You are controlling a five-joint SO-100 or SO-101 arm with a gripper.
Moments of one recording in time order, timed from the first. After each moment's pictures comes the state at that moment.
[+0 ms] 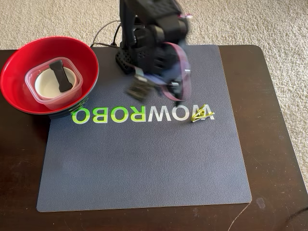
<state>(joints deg) -26.9 107.4 111.1 81.7 25.4</state>
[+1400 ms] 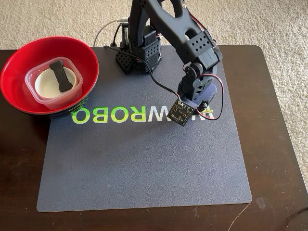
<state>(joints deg) -38.4 88.0 114.1 60.6 10.7</state>
